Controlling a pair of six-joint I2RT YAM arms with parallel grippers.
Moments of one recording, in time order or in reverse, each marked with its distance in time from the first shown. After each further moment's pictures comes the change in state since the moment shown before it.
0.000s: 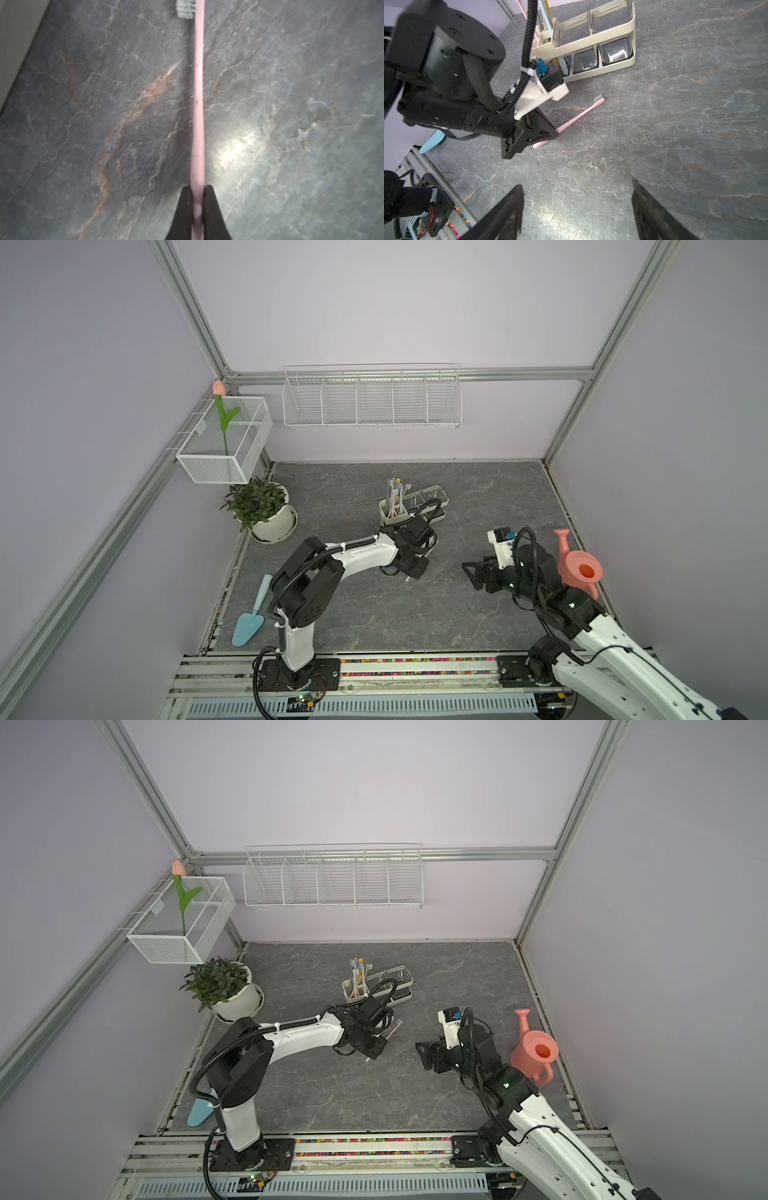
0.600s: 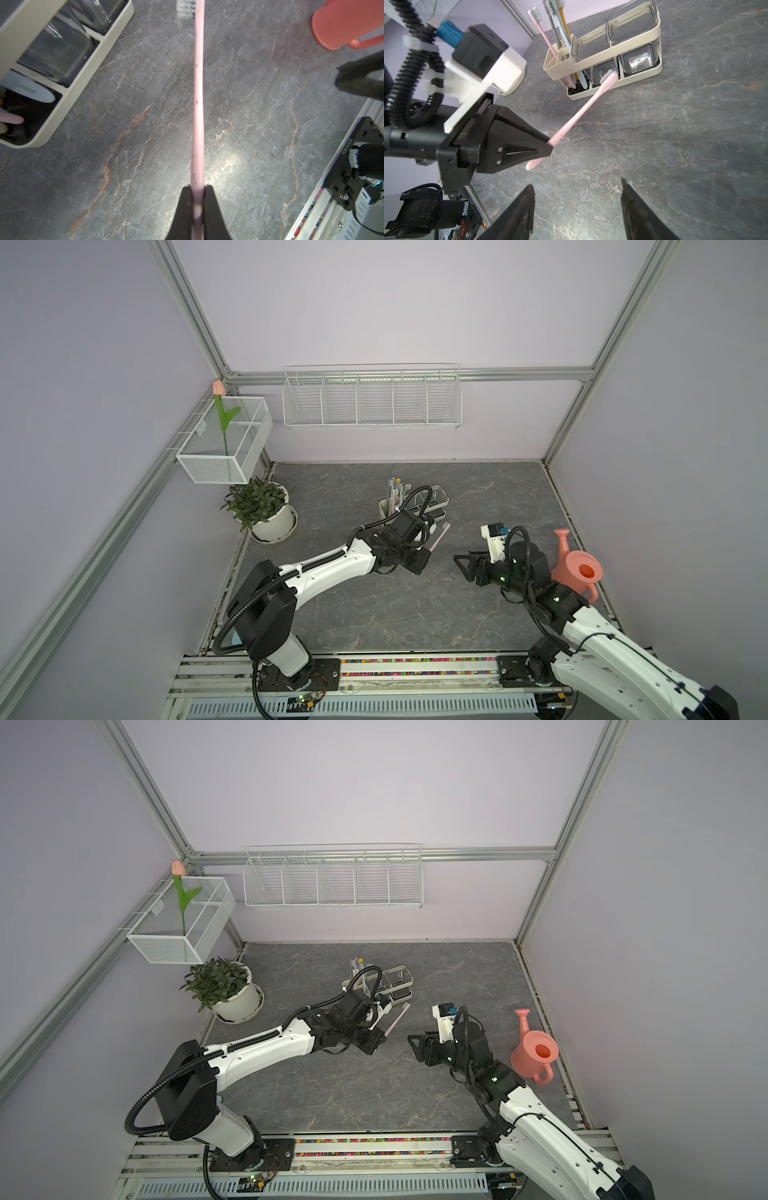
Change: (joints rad) left arm -0.015 -0.259 -0.084 0.104 0.089 -0.026; right arm 0.000 0.121 -0.050 0.277 -0.077 0.116
